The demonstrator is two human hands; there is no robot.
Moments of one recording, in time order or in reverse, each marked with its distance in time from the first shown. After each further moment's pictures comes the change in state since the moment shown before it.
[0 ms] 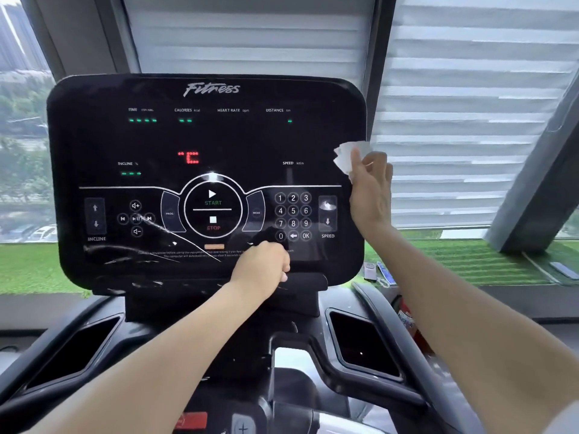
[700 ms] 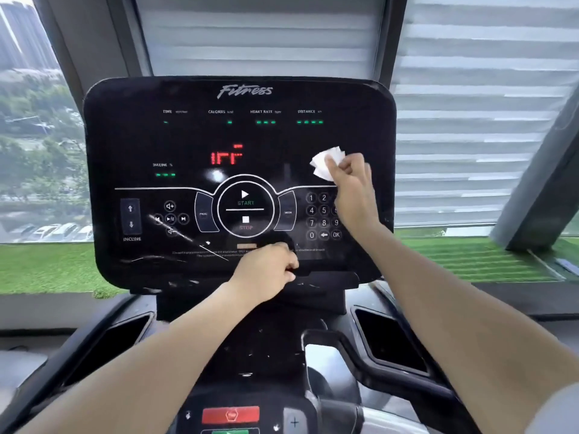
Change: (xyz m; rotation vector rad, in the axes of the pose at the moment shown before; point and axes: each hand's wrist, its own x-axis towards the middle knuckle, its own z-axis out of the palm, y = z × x) left_hand -0.025 -0.045 -0.023 0.085 0.008 0.178; right_hand -0.014 -0.044 0.041 -0.110 -0.124 -0.270
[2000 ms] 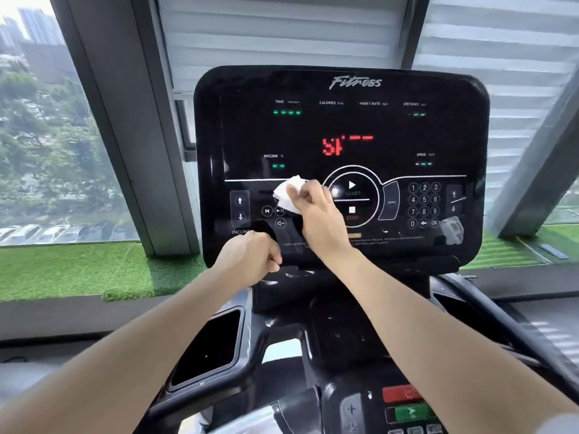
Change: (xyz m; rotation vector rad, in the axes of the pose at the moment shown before) left_hand -0.072 -0.207 -0.049 -0.067 0.032 0.011; right_hand -0.044 -0.208 0.128 -0.156 -0.113 -0.251
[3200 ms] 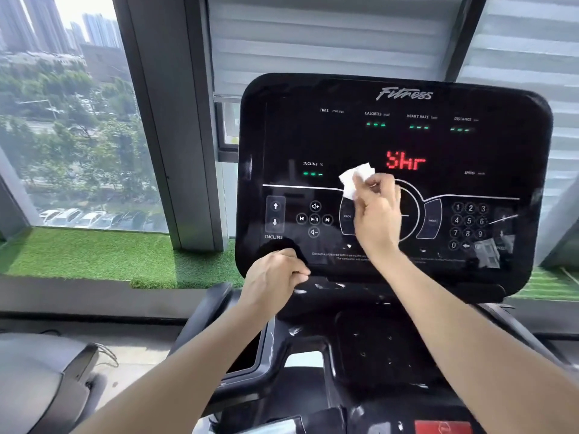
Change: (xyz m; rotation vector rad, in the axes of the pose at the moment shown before) left_hand -0.020 -0.012 0.035 -0.231 0.339 0.026; right_hand 0.018 0.023 -0.004 0.190 0.254 0.285
